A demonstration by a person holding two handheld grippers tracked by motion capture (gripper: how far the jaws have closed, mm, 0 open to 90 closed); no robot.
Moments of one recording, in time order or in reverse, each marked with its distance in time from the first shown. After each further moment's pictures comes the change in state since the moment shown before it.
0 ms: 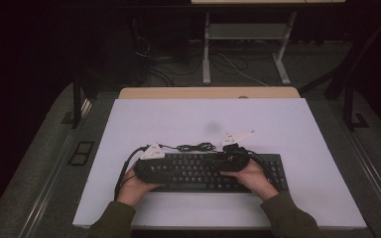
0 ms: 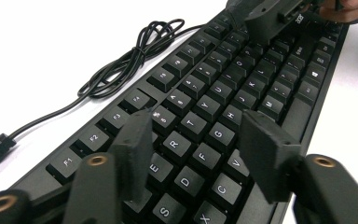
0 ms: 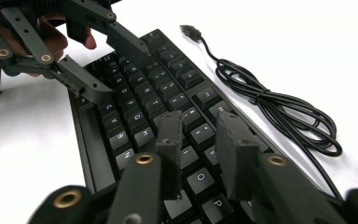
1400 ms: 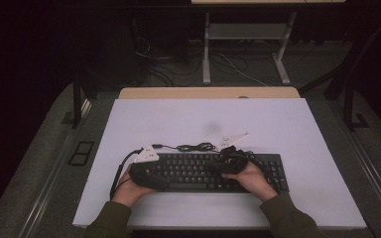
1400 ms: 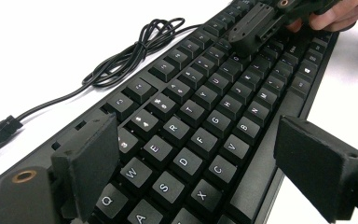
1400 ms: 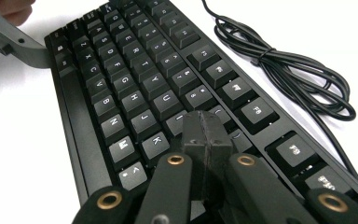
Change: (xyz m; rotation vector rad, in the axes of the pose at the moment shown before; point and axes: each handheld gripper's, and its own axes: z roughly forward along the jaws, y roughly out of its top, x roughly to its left) left arm 0.001 -0.010 -0.010 -0.028 -0.003 -0.022; right arm -0.002 -0.008 0.010 0.132 -0.025 -0.004
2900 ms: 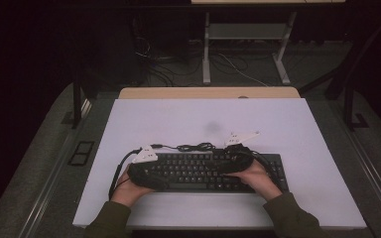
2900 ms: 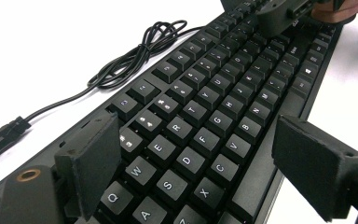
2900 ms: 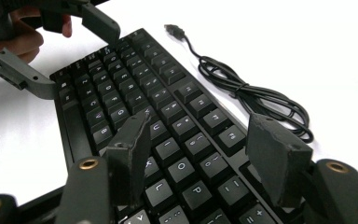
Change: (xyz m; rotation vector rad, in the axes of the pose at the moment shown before) left arm 0.000 0.000 -0.004 -0.004 0.011 0.008; right arm -0.005 0.000 -0.017 -0.151 -0.024 0.017
